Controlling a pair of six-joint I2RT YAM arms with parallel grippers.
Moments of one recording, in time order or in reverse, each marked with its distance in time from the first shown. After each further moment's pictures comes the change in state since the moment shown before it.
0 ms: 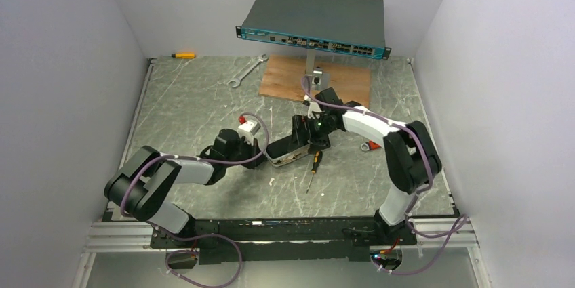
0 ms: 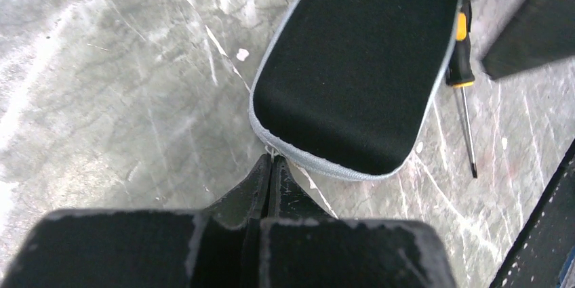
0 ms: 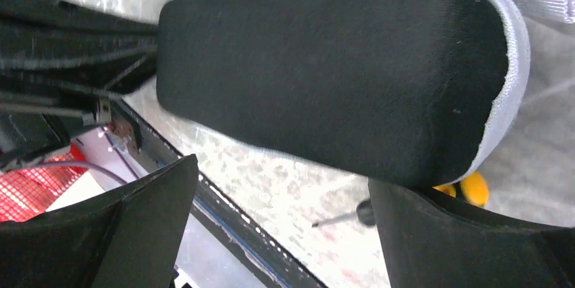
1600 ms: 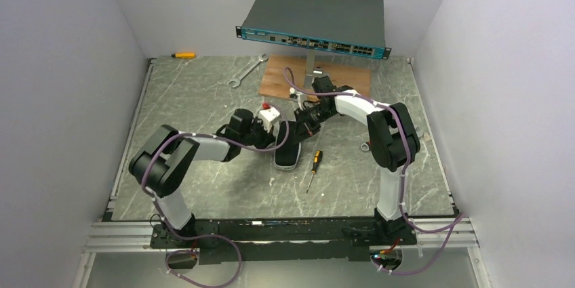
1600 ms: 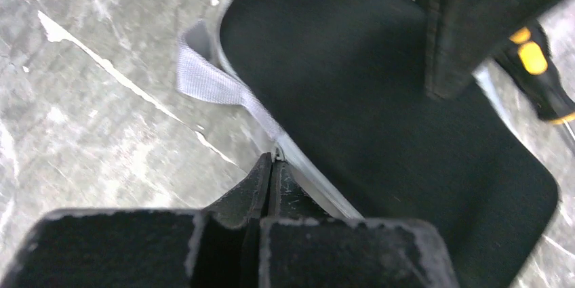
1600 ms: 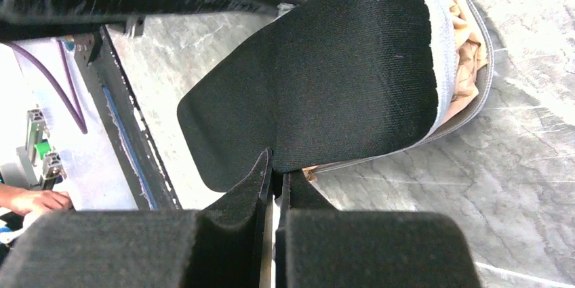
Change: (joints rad) left arm -0.021 0.187 0.265 -0.086 0.018 0.438; right arm -0.056 0.309 0.303 -0.155 -0.266 -0.603
